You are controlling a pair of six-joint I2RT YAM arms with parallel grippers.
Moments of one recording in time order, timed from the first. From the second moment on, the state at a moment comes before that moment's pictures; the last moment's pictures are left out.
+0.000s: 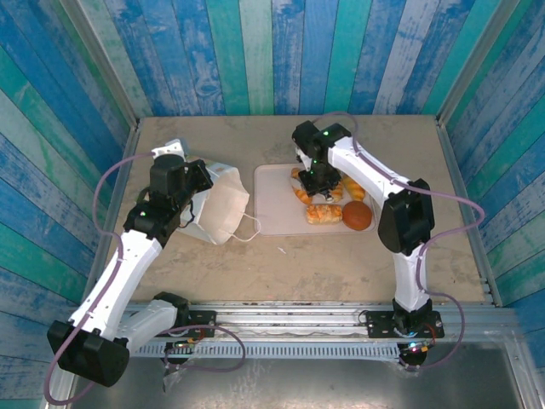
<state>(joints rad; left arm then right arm) -0.30 0.98 0.93 -0.36 -0.11 -0.54 0.59 2.05 1.89 -1.30 0.05 0.18</state>
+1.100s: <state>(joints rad) -0.30 0.99 0.93 -0.36 -0.11 -0.54 0.59 2.05 1.85 -1.32 0.11 0.16</state>
